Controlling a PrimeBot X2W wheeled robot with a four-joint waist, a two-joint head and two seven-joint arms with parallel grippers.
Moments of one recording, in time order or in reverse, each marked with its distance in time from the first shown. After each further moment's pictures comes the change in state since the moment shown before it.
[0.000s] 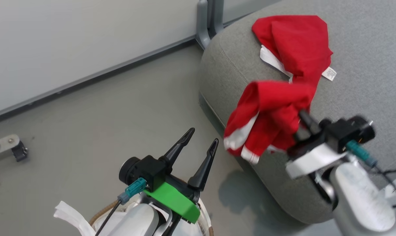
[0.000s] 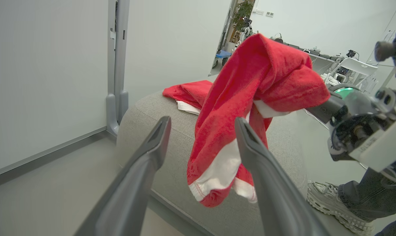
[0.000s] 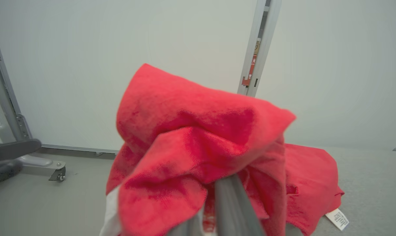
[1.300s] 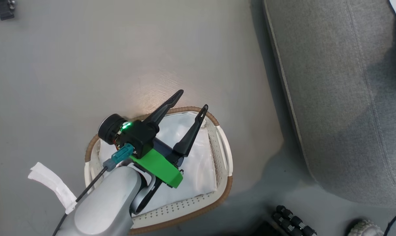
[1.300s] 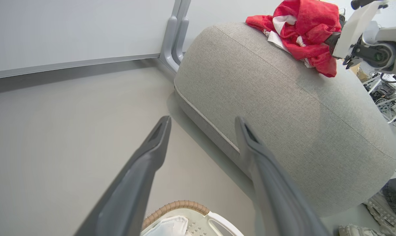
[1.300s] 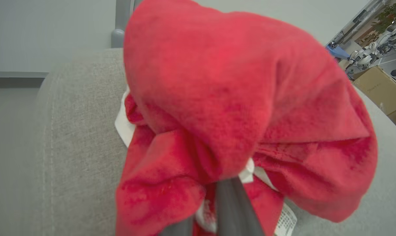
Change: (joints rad) left arm -0.229 0.128 -0.075 0.012 0.004 0.000 0.000; right arm -0.583 -0.085 -0.780 0.659 -0.416 0.000 -0.002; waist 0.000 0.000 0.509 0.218
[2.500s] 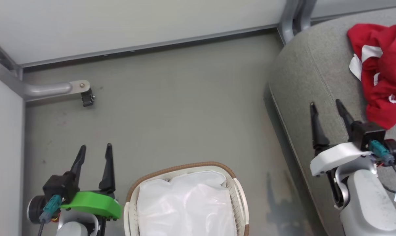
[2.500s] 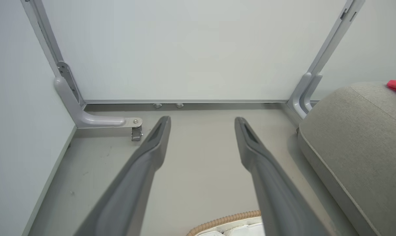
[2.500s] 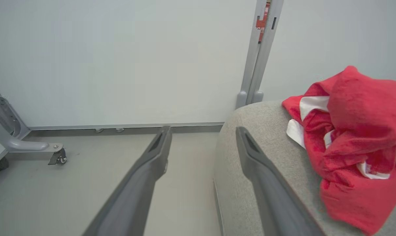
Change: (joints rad) left arm 0.395 -0.162 0.665 0.108 0.217 0.000 0.000; right arm 0.557 0.199 0.423 -0.418 0.295 0.000 0.000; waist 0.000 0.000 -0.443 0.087
